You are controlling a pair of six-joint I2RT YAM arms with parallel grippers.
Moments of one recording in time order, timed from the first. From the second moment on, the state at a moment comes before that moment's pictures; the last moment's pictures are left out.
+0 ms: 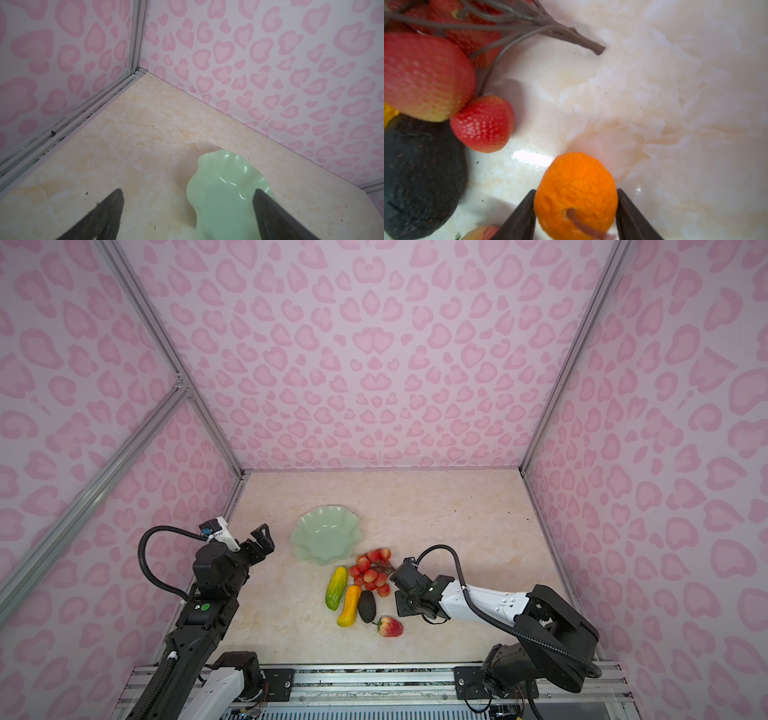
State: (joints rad) left arm -0.02 0.72 0.50 -0.08 -0.13 -0.46; right arm 0.88 1.43 0.67 -0.43 0.10 0.69
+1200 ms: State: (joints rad) left arm -0.02 0.34 0.40 -0.39 -0.10 -0.67; right arm 0.89 2.31 1.92 -0.51 0.09 0.28
